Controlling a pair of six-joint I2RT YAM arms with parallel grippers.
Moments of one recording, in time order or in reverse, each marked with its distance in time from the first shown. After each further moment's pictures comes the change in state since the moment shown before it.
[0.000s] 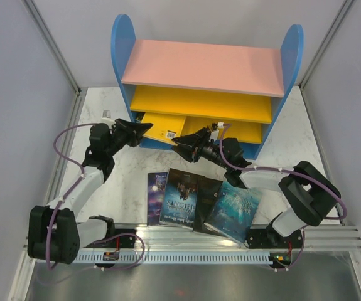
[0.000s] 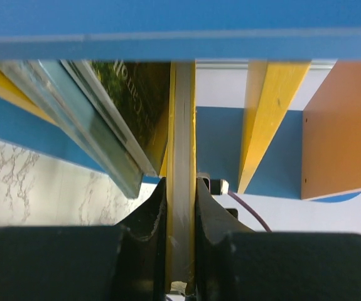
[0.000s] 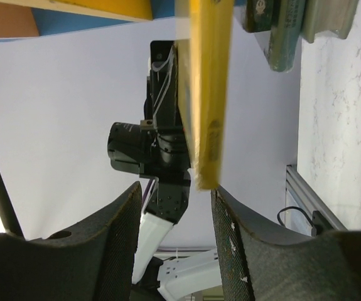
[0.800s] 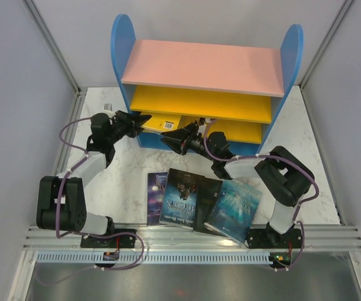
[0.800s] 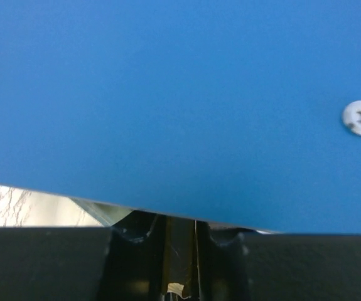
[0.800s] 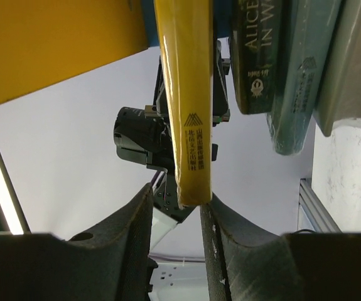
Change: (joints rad) left arm 0.069 0.256 0.103 0.141 0.089 -0.050; right arm 0.007 0.235 0.169 0.117 -0.016 0.039
